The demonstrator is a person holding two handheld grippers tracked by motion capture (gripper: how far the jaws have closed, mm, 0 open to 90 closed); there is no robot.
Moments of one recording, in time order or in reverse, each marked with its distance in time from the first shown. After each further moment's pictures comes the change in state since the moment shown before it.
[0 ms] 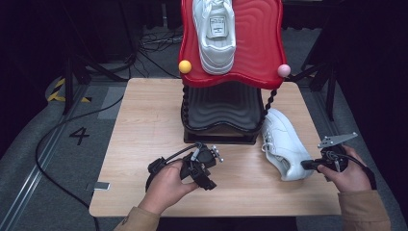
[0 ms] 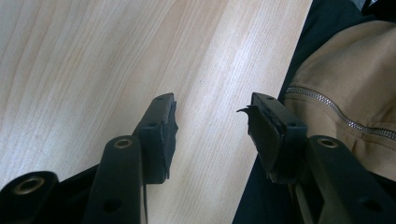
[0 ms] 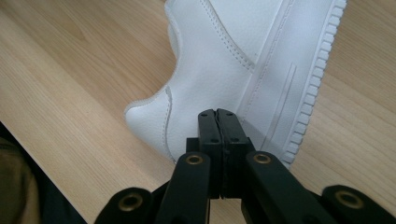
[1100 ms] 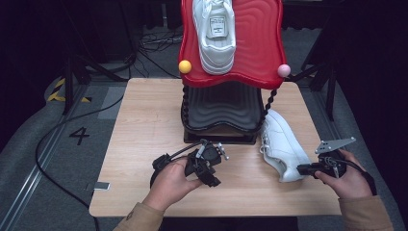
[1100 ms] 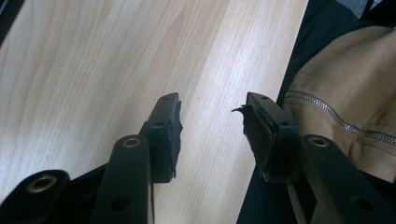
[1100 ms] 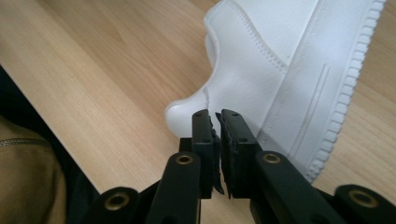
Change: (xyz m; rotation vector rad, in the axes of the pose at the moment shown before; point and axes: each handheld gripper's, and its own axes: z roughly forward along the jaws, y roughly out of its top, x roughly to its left) left arm -0.005 0.011 -0.005 -0.003 0.008 0.033; right arm 0.022 0.001 -0.002 -0.021 0.035 -0.043
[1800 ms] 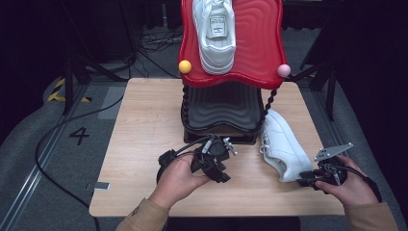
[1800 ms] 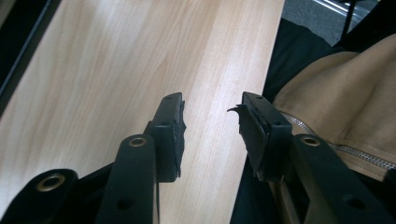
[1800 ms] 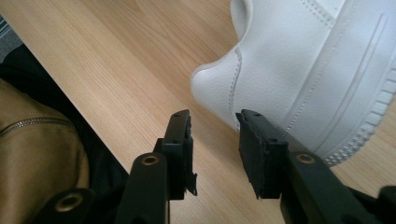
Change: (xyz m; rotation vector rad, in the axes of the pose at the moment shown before) left arm -0.010 0.021 -0.020 -0.083 -0.017 0.052; right arm 0.011 -0.013 0.000 0.075 0.057 0.008
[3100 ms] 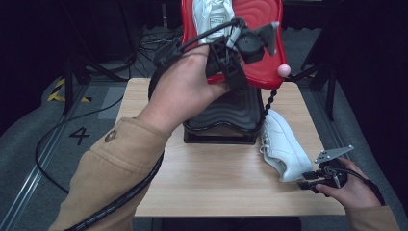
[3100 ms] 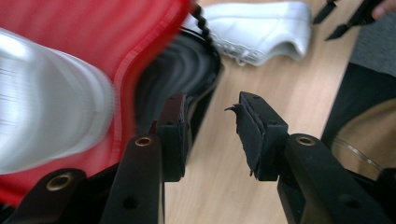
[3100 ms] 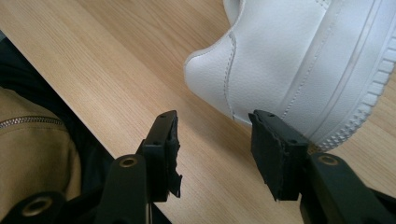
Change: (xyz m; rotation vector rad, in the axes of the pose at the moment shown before) left arm -0.027 0.133 -0.206 0.017 0.385 0.133; right arm 0.004 -0.005 0.001 0.021 -0.035 0.020
